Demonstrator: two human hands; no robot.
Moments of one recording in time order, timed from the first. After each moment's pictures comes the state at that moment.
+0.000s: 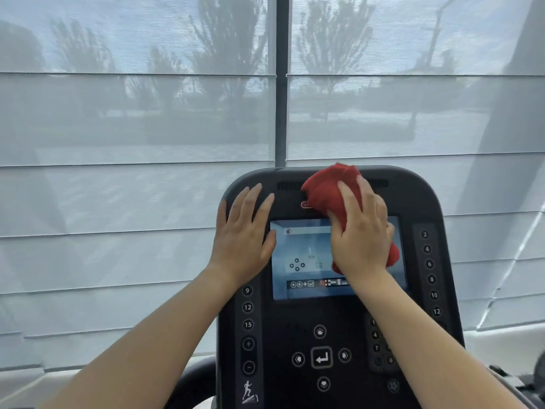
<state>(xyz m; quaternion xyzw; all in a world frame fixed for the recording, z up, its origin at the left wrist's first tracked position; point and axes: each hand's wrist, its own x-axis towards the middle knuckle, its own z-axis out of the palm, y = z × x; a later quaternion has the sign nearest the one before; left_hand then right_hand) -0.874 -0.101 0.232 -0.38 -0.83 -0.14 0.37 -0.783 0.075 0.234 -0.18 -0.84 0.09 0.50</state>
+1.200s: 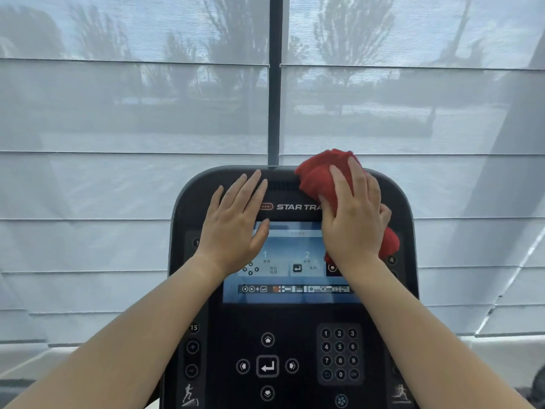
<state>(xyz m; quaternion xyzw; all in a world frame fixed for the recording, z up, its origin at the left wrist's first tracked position) -0.858 -0.040 0.247 -0.37 -0.84 -0.13 0.37 -0.777 0.139 0.257 -0.15 -0.85 0.08 0.49</state>
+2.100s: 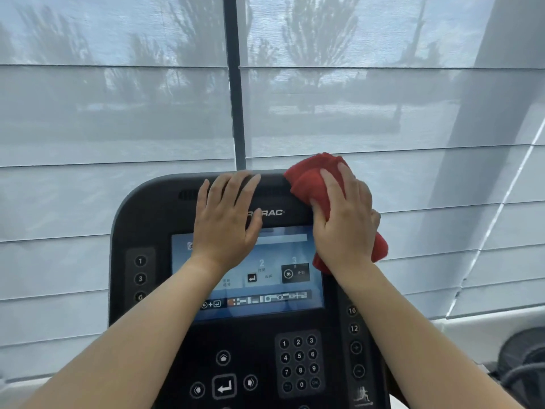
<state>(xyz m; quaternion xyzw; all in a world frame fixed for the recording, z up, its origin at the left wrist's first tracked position) -0.853 0.031 0.257 -0.37 -0.81 -0.16 0.43 -0.754 0.191 0.255 -0.17 -0.84 0.10 0.50</state>
